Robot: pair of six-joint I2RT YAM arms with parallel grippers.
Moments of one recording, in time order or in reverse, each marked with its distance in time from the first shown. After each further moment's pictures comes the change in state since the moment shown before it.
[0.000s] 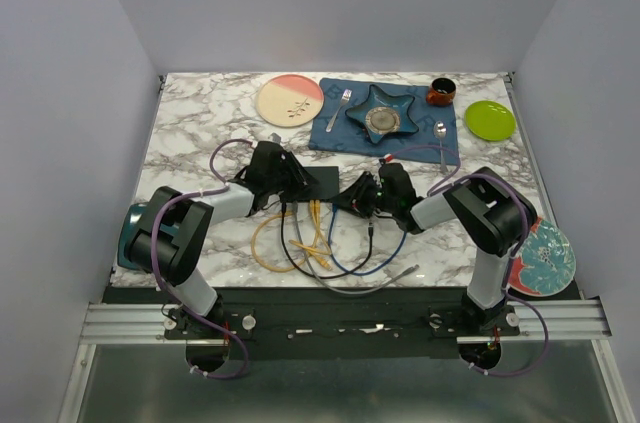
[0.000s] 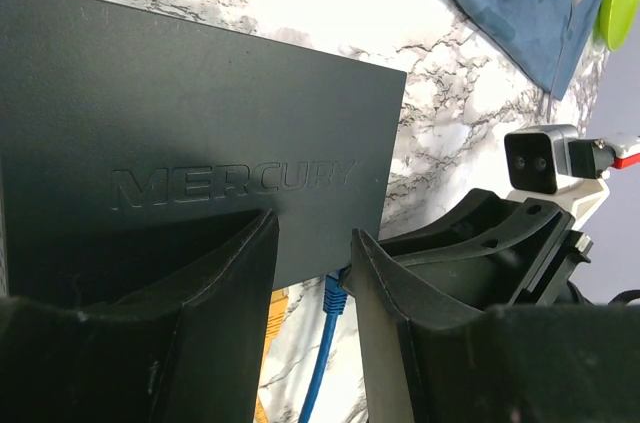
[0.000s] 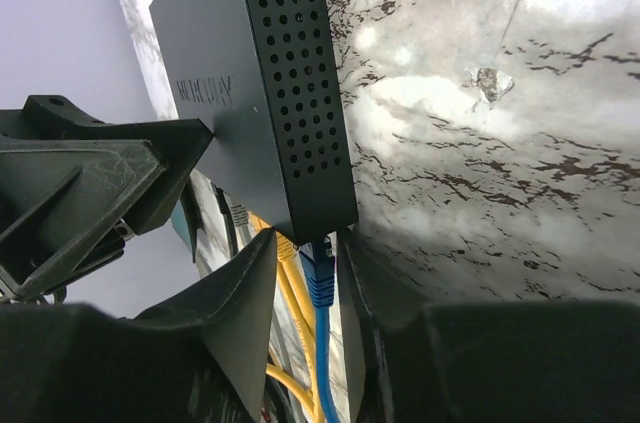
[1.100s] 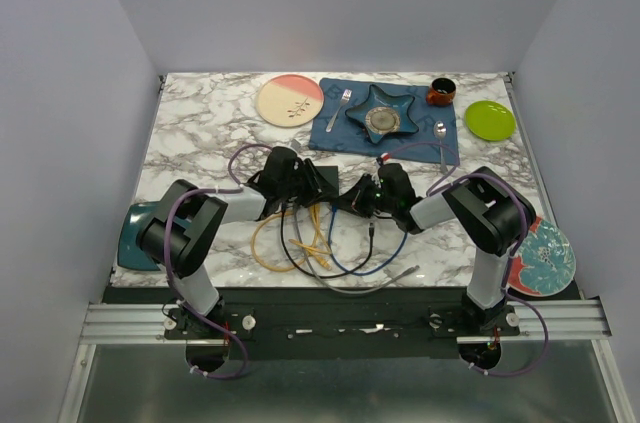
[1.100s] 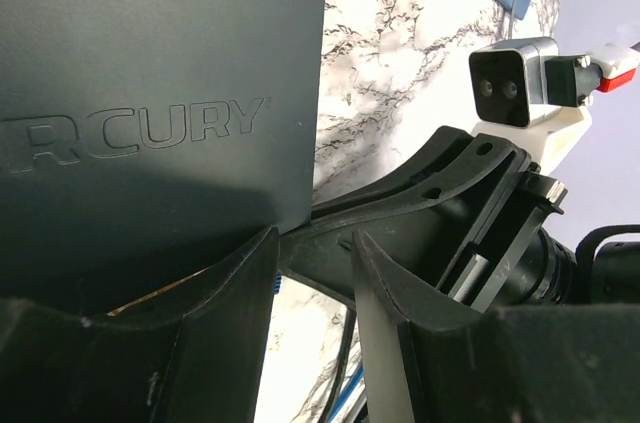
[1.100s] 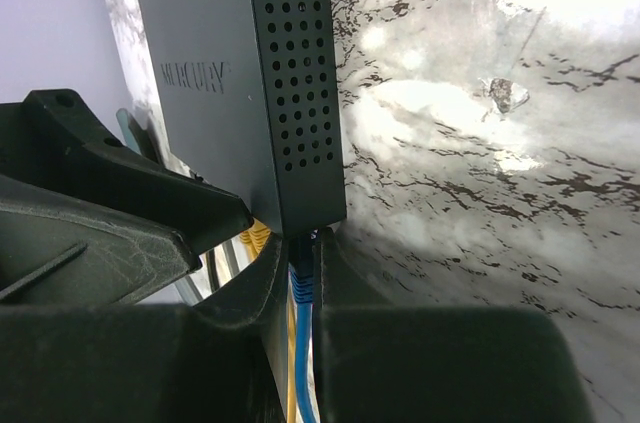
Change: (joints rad) left arm -0.080 0.074 -0.002 0.119 0.103 -0.065; right arm 0.000 0.008 0.002 -0.004 -0.003 -0.092
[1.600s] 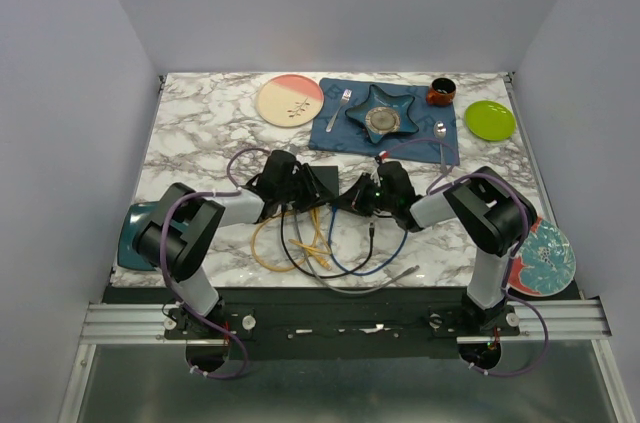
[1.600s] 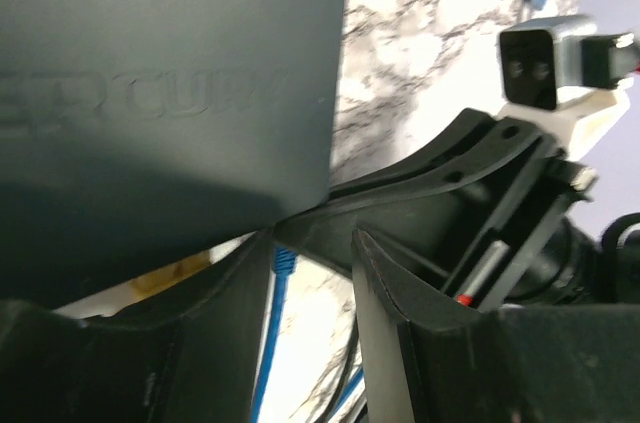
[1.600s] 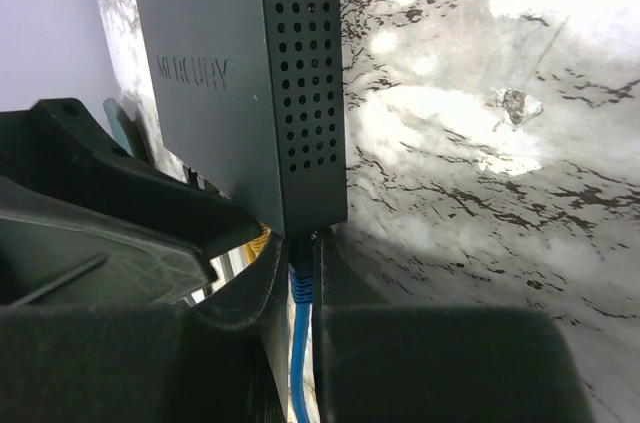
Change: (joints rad) left arm -0.005 -0.026 -0.020 -0.034 -0.003 0.005; right arm 0.000 -0.005 0.016 -0.035 -0.012 -0.046
